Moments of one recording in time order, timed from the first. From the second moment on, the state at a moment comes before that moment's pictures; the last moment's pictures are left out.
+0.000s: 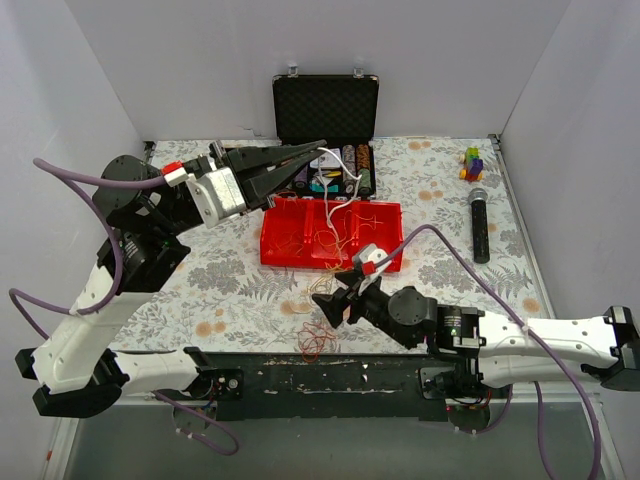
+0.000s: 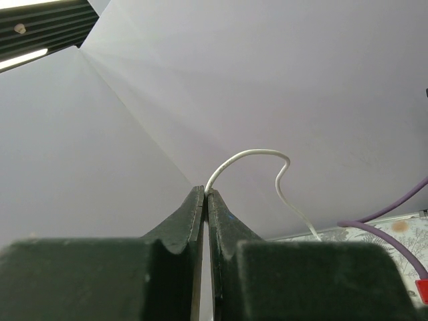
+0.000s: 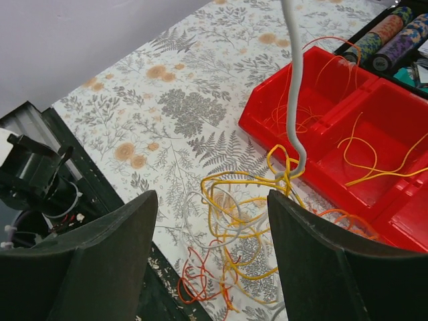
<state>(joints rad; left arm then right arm) -0.87 1.14 1.72 -0.08 0.48 0.46 1.46 0.91 0.68 0.10 0.55 0.26</state>
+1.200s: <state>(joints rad) -0.87 1.11 1.72 -0.12 0.59 0.44 1.32 0.94 0.72 0.12 0.41 0.21</state>
